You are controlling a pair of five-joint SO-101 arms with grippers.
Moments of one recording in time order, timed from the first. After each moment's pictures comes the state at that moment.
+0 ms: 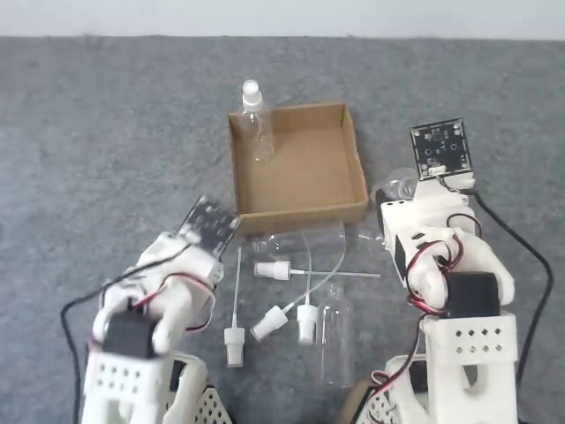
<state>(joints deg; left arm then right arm) 4.7 -75.1 67.3 72.9 -19.4 -6.9 -57.2 43.0 62.5 6.9</state>
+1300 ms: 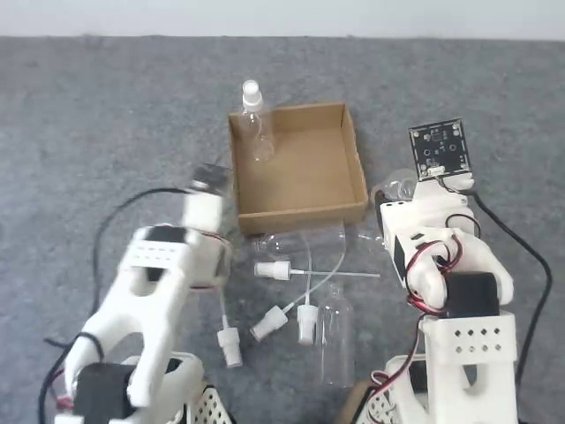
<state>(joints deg) -1.1 -20.0 60.9 53.0 -3.6 -7.1 -57.2 43.3 62.5 6.9</state>
